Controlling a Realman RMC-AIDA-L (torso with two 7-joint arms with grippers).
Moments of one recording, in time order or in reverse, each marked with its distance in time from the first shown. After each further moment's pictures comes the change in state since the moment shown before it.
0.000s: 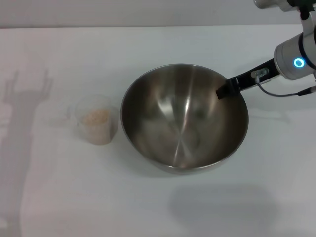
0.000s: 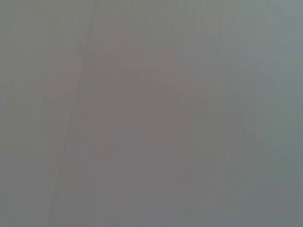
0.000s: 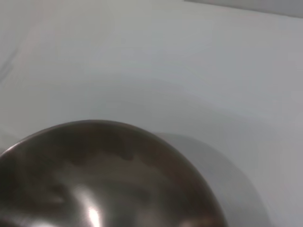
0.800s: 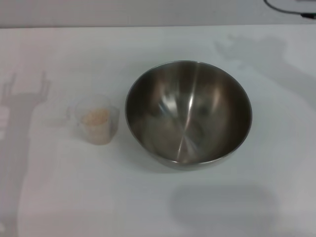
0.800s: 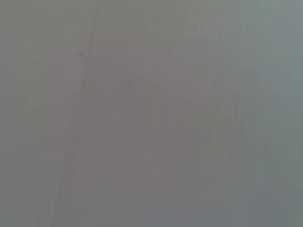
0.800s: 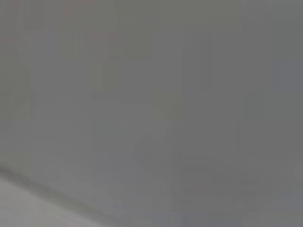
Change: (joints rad) left arm 0.013 0.002 0.008 0.007 -0.002 0.028 0.000; right arm -0.092 0.006 -0.028 -0.230 0.126 -0.475 -0.156
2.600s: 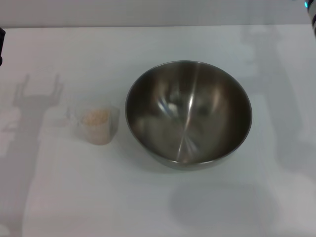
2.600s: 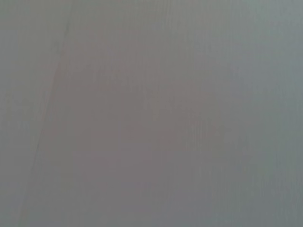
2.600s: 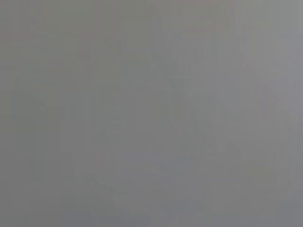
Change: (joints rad) left arm 0.009 -0.003 0.069 -0.023 0.003 0.003 0.000; right arm -0.247 0.008 -0.662 0.060 0.532 -1.457 -0.932
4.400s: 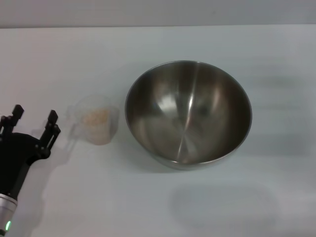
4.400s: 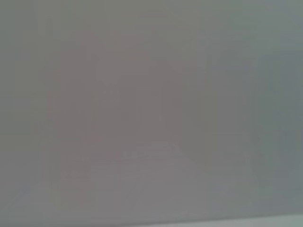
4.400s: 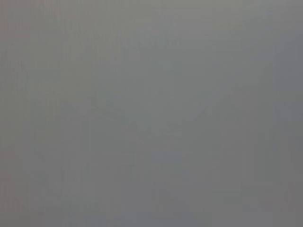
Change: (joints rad) left arm 0.192 -0.002 0.349 0.015 -0.005 -0.115 0.056; right arm 0.116 -0.061 0.072 1.207 -0.608 -0.849 1.807
